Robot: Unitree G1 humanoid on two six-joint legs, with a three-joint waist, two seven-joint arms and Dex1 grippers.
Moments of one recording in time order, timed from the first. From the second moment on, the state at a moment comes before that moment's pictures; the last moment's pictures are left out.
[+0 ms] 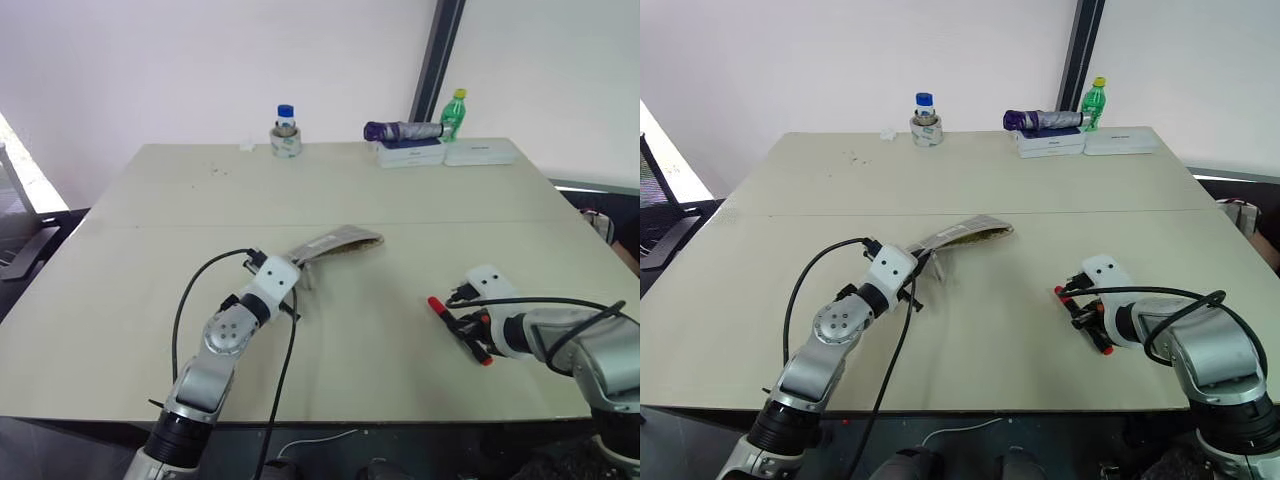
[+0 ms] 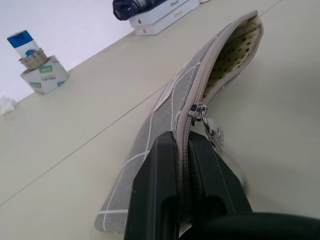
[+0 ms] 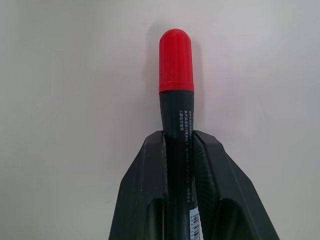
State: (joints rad) left arm -0.30 0.25 -0.18 -0.15 0.12 0.23 -0.34; right arm -0.33 -0.79 -0.08 -0.47 0.35 1.46 0.53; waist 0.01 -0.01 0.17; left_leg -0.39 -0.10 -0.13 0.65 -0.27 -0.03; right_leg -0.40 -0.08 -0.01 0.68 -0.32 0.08
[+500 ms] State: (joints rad) left arm -0.30 0.25 -0.21 -0.16 0.12 0.20 -0.38; right arm -0.59 -0.90 0.27 -0.41 0.15 0.82 0.70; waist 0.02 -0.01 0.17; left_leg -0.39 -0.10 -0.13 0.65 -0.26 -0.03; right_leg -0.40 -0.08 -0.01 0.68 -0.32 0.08
